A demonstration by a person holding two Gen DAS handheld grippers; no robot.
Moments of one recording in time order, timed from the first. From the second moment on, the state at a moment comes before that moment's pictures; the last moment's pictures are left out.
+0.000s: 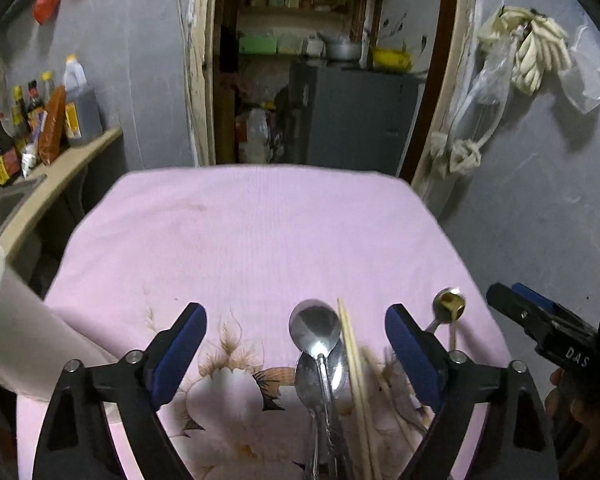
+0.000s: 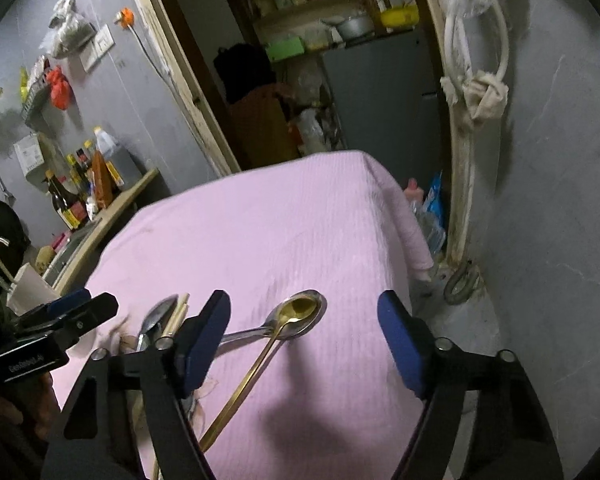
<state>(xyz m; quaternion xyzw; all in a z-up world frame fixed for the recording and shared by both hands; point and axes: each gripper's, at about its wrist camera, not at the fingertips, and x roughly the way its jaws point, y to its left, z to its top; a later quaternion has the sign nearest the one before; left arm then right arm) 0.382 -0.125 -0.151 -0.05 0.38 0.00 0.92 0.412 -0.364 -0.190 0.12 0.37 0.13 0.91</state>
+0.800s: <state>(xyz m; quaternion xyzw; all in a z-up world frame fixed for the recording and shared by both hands) 0.429 -0.118 -0.196 -0.12 0.50 -0.06 0.86 0.430 -0.350 -0.213 0.10 0.44 0.13 0.88</state>
